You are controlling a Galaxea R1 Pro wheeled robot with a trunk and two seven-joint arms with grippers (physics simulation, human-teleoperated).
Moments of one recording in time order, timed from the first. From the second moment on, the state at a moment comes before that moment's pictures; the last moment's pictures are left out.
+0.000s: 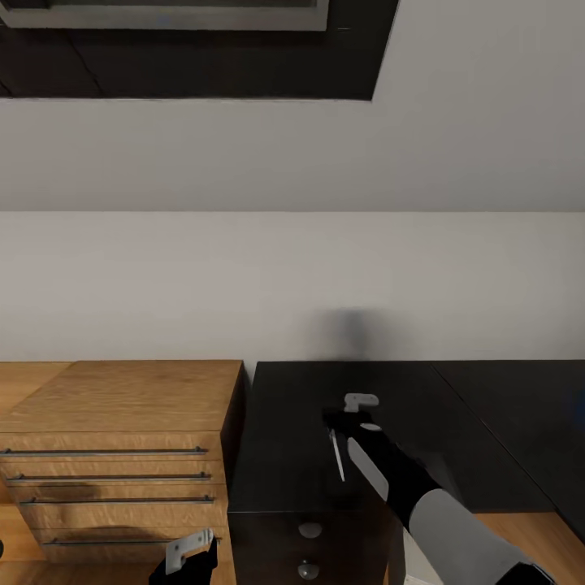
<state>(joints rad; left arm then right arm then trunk) -0.12 0.14 -0.58 -0.92 0.70 -0.13 0.47 -0.71 0.04 0.48 -0.67 -0.51 0.23 -0.29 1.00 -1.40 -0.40</state>
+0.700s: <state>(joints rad) -0.12 0.14 -0.58 -0.92 0.70 -0.13 0.47 -0.52 0.01 0.49 -1.31 -0.65 0.55 -0.57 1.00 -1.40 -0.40</state>
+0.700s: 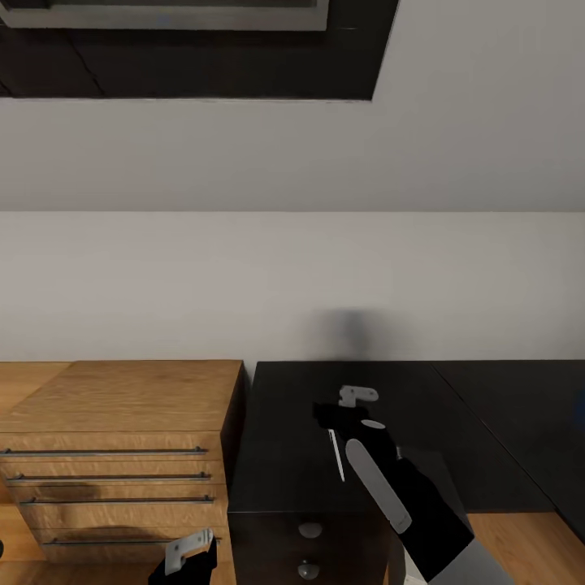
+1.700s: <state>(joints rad) -0.12 0.14 -0.58 -0.91 0.70 -0.13 0.47 -0.52 0.01 0.50 -1.30 -0.64 0.54 -0.60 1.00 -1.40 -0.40</state>
